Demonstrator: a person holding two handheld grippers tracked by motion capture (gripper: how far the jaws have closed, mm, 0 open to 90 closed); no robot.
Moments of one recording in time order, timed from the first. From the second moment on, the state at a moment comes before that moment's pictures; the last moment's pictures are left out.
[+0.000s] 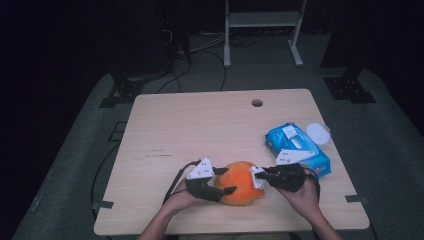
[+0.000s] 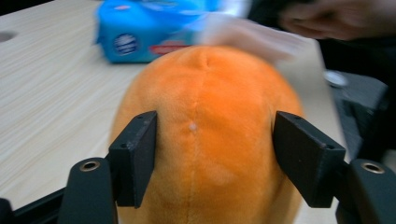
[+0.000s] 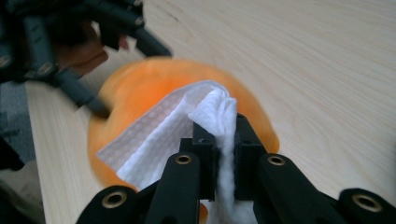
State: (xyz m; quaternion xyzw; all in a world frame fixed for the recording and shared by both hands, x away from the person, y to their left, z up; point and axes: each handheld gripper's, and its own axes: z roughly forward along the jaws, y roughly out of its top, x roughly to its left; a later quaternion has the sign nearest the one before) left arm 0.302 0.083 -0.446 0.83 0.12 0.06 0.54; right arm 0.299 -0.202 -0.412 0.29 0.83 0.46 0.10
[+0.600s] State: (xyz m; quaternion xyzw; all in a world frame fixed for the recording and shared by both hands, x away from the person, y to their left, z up) left arm 0.302 0.081 -0.444 0.84 0.14 0.06 0.53; right arm 0.298 -0.203 -0.413 0.30 0.83 0.47 0.08
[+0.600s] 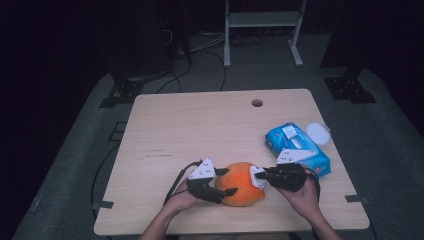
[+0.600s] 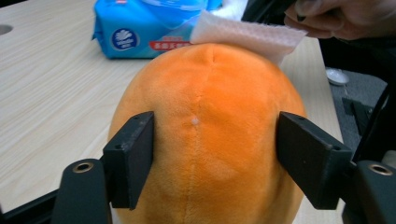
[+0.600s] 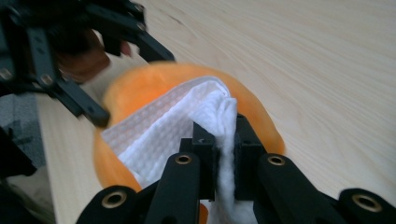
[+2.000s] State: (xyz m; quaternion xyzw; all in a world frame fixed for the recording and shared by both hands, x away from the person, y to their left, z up) left arm 0.304 0.084 -0.446 0.84 0.16 0.06 0.51; right arm 0.293 -0.199 -0.410 0.28 0.83 0.46 0.11
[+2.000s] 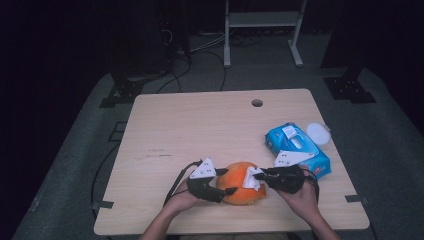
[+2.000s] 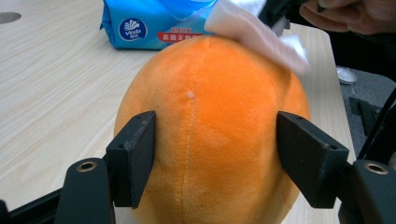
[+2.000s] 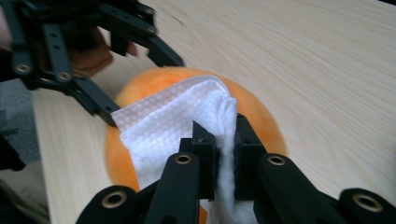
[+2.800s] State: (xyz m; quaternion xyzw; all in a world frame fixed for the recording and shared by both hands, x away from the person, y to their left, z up) left arm 0.311 0.087 -0.445 0.83 0.18 0.04 0.53; right arm 0.300 -0.204 -0.417 0.29 0.83 0.47 0.08
